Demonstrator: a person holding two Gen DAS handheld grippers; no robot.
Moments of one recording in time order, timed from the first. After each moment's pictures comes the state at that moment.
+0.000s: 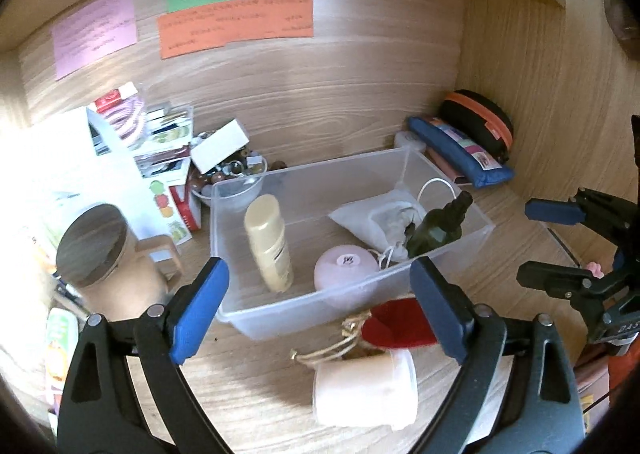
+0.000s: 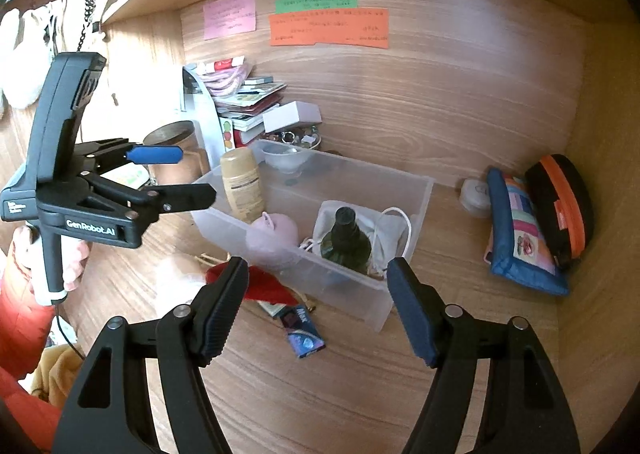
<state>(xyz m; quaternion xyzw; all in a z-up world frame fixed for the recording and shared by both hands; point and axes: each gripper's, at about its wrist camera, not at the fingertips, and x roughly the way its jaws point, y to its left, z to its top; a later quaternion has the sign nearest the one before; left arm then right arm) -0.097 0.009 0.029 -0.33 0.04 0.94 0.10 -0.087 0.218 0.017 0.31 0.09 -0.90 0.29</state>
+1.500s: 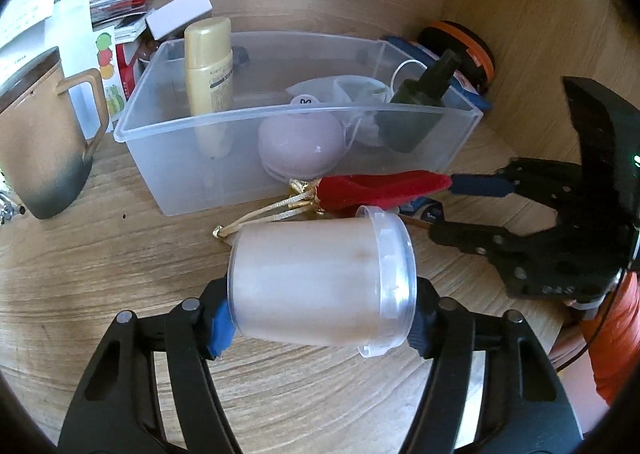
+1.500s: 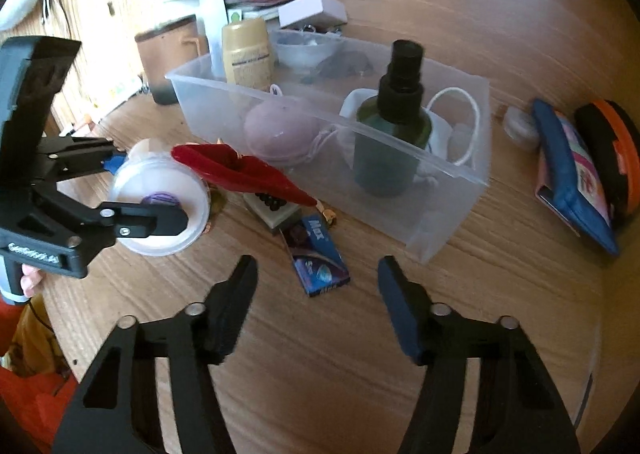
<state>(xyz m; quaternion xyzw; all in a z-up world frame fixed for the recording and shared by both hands) -0.071 0.021 -0.067 -0.42 -0.03 0.89 0.16 -0.107 0.198 -0.065 0.40 0.16 -0.85 0.30</state>
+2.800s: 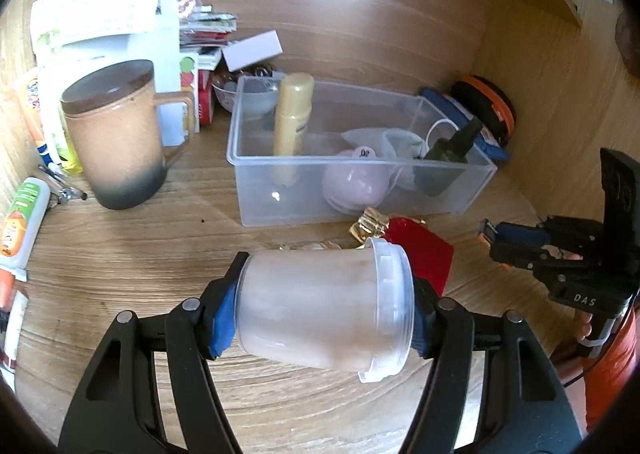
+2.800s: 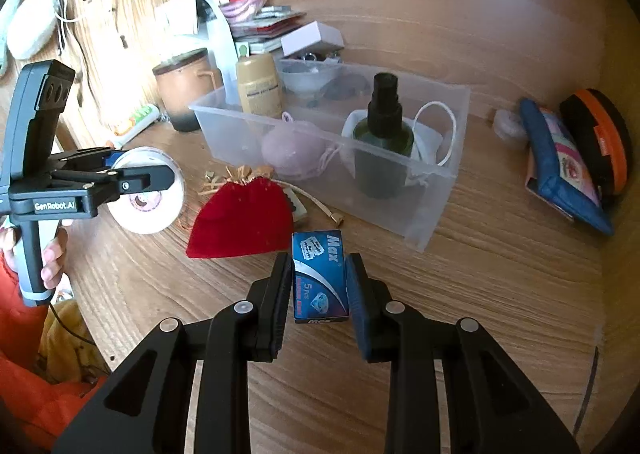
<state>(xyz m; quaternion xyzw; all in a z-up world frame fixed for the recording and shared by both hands) -0.044 -0.021 -0.035 -0.37 -0.07 0.92 0.09 -0.077 0.221 -0.045 0.38 0.11 -0.87 0.31</state>
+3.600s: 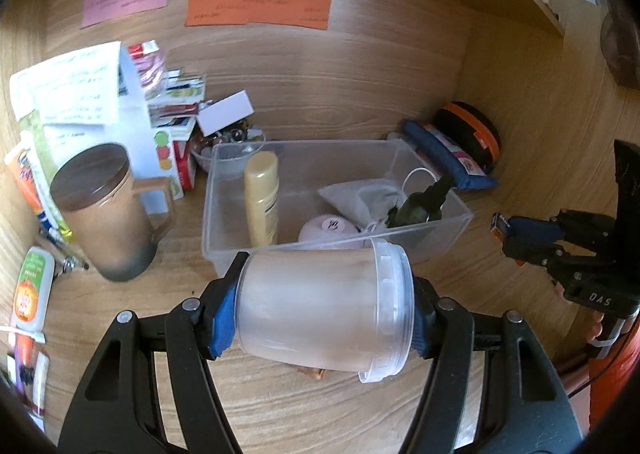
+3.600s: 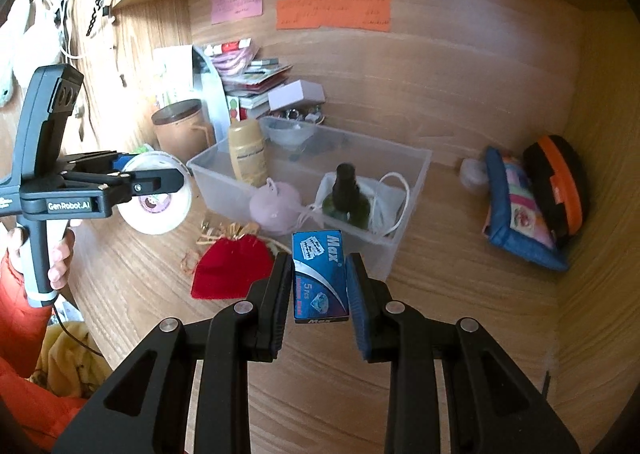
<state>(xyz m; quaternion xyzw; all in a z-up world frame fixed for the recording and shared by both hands) -0.068 0.005 0.010 -0.34 -0.03 0.94 0.11 -0.072 0.235 0.003 0.32 0.11 -0.90 0.29</state>
